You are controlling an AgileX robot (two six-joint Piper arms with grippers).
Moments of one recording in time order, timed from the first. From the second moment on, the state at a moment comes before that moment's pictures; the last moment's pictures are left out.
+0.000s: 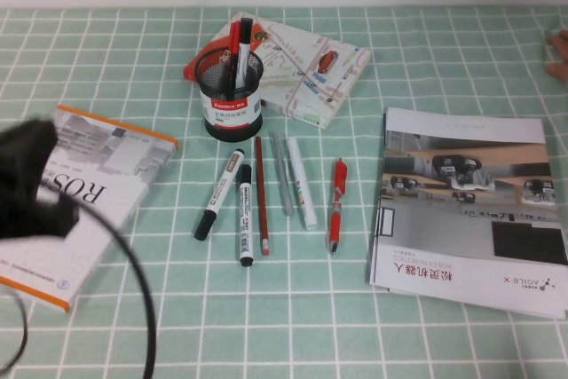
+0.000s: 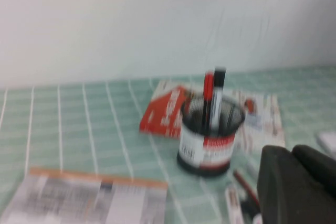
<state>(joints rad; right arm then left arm) 0.07 -0.02 0.03 0.15 0.34 -0.01 -0.33 0.80 -0.50 0.38 -0.08 -0.42</state>
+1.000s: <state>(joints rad) 0.07 -0.02 0.03 0.15 0.34 -0.01 -0.29 0.18 -0.01 0.03 -0.03 -0.08</state>
